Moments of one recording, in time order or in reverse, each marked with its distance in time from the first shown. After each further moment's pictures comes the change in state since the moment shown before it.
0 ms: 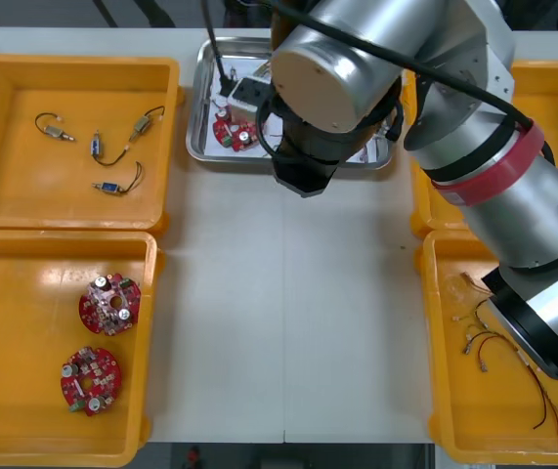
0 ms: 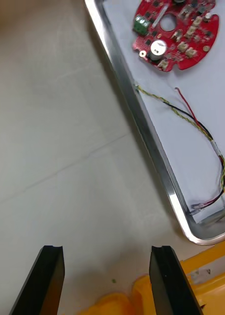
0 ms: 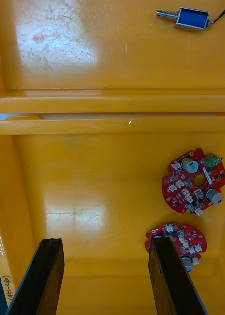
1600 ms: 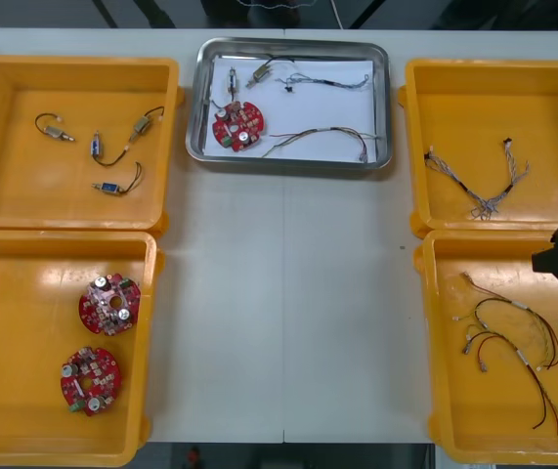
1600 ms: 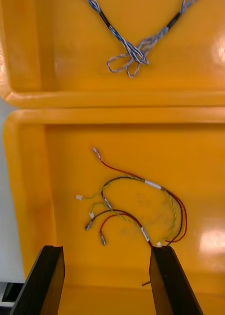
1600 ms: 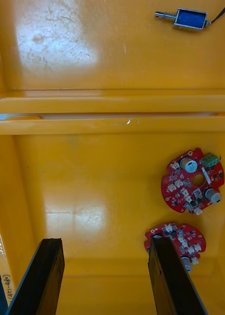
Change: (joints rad) right arm 0.899 -0.448 -0.780 -0.629 -0.391 0.004 -0.583; left arm 0.000 0.000 0.000 -0.001 0.001 0.000 0.000
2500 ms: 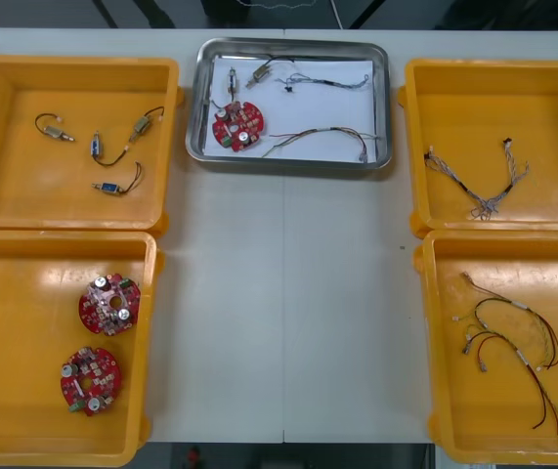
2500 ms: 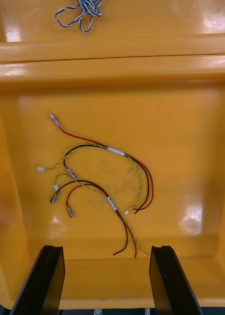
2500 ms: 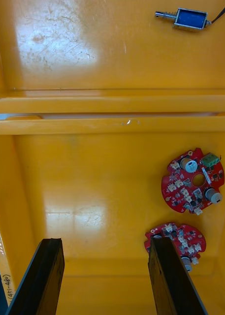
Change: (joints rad) right arm 0.114 -0.082 -0.050 -0.014 -0.036 0.000 0.000; left arm 0.000 0.000 0.000 0.000 0.000 0.000 0.000
